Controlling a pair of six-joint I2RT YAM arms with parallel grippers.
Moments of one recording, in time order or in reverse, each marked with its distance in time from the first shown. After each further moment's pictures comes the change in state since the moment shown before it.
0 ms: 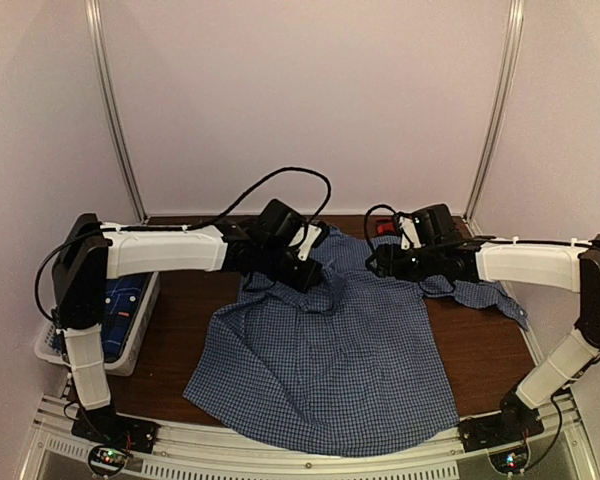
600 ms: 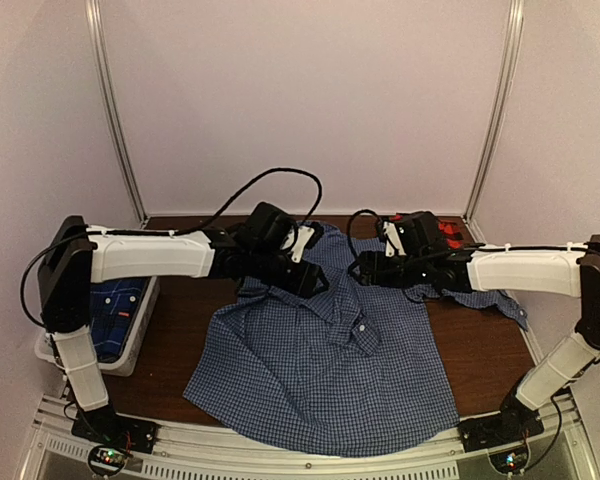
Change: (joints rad) left arm -0.004 -0.055 -0.097 0.096 0.071 -0.061; right arm 0.125 0.002 -0.019 0.061 0.060 0.058
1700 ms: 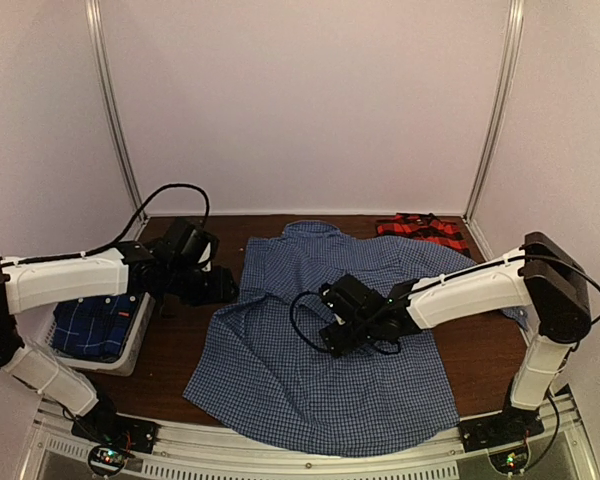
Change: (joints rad) left arm 0.197 -0.466 -0.457 -0.143 -0.217 -0.344; right arm 0.369 0.261 0.103 -0.234 0.375 -0.180
